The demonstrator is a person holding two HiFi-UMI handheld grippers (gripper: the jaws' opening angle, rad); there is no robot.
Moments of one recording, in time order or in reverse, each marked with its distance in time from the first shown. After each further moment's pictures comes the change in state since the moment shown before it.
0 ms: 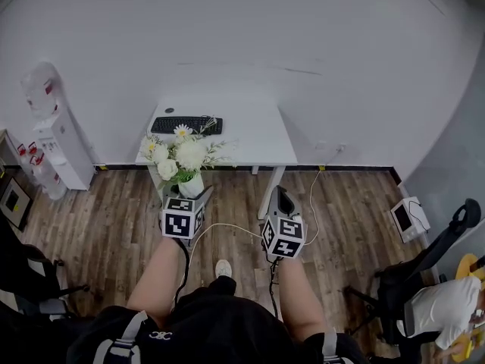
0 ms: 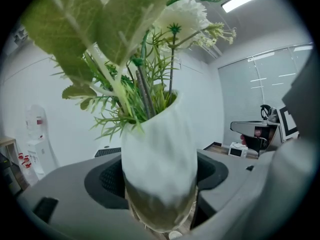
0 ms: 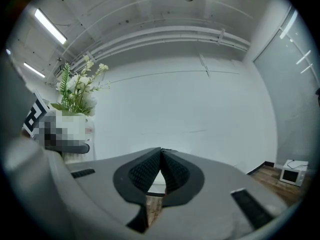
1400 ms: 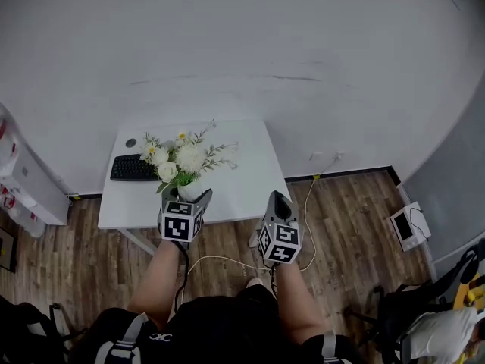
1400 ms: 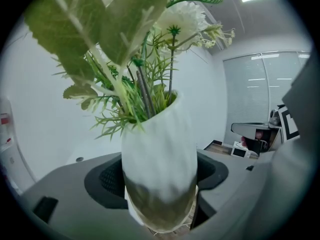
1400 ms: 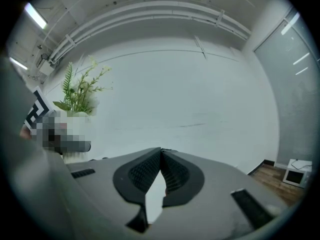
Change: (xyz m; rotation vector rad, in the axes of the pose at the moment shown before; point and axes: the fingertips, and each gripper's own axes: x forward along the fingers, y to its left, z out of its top) left arm 0.438 0.053 0.103 0.012 0.080 -0.093; right arm 0.398 -0.165 -0.012 0.027 0.062 -0.090
